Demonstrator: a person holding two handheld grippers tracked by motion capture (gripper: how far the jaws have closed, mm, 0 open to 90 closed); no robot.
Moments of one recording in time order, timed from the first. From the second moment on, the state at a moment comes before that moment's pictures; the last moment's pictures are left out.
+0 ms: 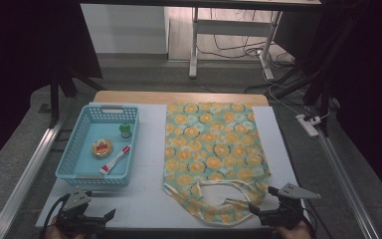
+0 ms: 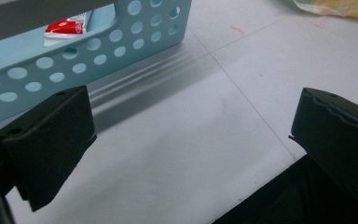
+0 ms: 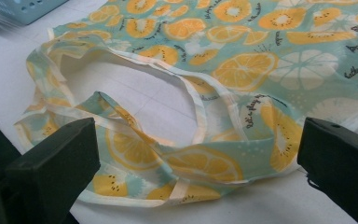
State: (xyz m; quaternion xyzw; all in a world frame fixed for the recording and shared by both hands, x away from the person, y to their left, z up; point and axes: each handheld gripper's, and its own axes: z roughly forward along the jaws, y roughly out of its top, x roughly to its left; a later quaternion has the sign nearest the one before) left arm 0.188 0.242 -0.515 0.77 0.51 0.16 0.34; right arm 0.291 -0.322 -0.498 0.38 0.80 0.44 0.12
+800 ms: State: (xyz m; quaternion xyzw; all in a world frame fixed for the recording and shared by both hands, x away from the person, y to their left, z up) left arm 0.189 0.242 -0.516 0.78 0.50 0.15 0.34; right arm 0.292 -0.319 -0.497 0.38 0.81 0.43 0.12
